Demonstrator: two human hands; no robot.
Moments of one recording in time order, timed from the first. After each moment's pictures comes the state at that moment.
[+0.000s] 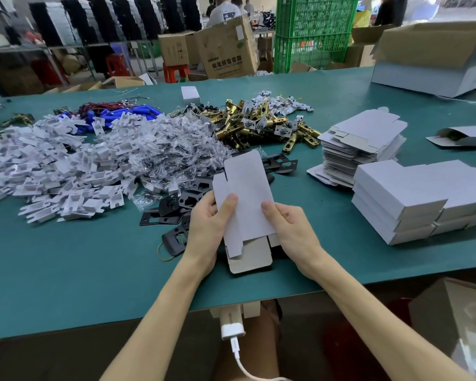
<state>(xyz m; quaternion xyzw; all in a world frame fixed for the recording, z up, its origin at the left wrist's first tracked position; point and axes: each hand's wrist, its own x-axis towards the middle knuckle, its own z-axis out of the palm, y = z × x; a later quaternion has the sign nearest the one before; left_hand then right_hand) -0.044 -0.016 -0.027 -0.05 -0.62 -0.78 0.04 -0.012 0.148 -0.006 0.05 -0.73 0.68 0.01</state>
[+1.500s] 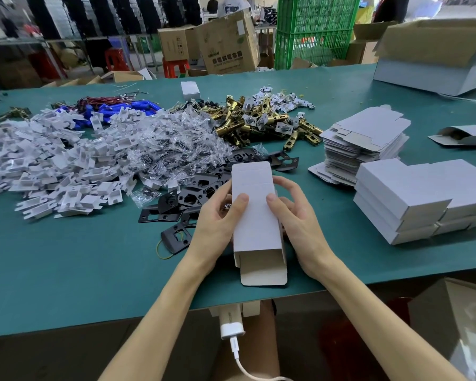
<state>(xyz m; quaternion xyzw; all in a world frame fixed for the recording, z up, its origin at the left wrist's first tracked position) -0.037 -0.011 -0.019 -0.14 -0.68 -0.72 0.02 -0.015 0.155 -0.008 0.05 -0.66 0.75 0.03</state>
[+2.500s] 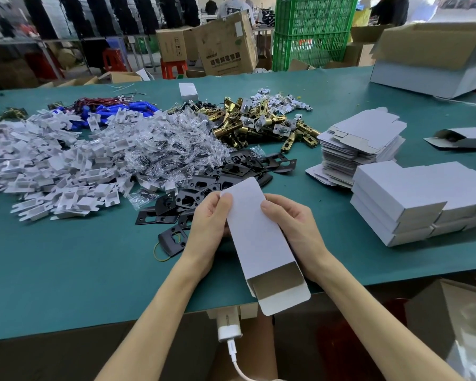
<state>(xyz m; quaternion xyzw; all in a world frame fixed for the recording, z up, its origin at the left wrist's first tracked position) -0.042 -0.013 -0.026 -0.05 -0.67 -0.74 0.01 -0.013 0.158 -0.010 0.07 -0.60 0.80 -0.03</state>
